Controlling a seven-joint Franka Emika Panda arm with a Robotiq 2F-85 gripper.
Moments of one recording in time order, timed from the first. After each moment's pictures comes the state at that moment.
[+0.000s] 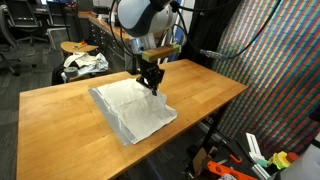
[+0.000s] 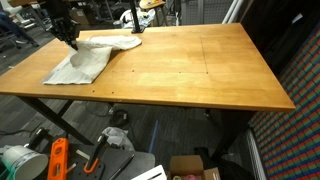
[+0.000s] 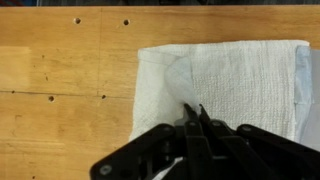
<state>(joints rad) 0.16 0.24 0.08 -1.99 -0.11 1.90 0.23</state>
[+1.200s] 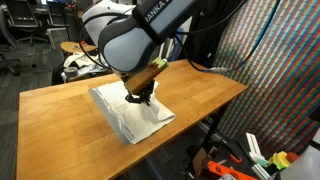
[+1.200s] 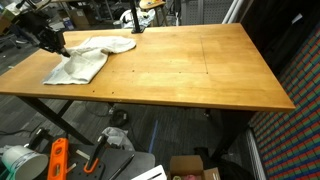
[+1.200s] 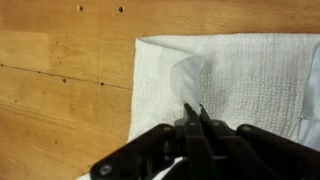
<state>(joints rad) 0.32 0.24 0.13 -2.10 -0.43 2.01 0.60</state>
